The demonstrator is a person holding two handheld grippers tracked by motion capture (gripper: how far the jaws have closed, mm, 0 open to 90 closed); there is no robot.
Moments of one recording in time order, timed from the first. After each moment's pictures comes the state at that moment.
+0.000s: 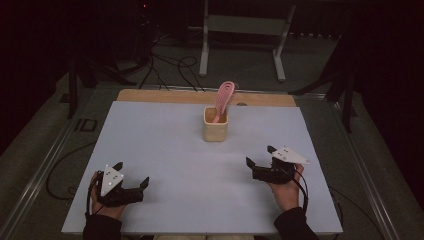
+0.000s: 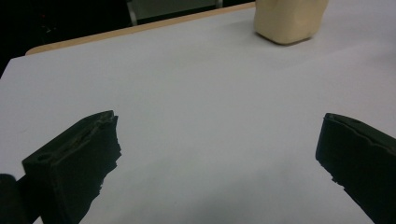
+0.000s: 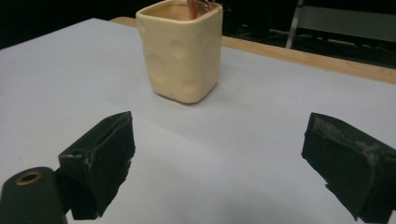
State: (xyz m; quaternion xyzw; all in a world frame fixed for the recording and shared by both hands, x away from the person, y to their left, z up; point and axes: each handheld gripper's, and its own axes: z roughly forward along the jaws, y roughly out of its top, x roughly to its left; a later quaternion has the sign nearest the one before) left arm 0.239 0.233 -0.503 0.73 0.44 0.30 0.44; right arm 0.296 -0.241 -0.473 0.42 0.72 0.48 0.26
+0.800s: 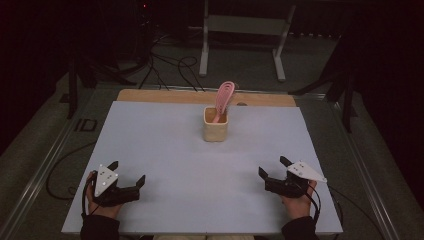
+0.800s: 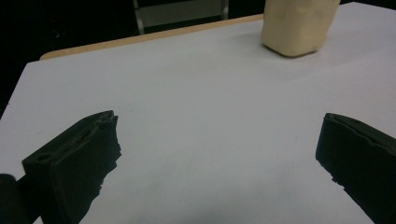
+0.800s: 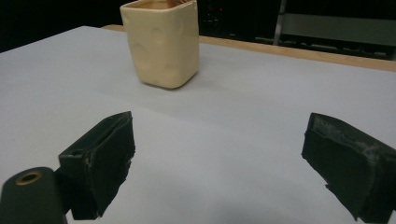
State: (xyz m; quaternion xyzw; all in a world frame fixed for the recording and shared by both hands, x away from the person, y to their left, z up) left arm 0.237 0.242 -0.499 0.71 0.44 0.31 0.45; right arm 0.263 -0.275 -0.489 0.43 0.70 0.50 0.28
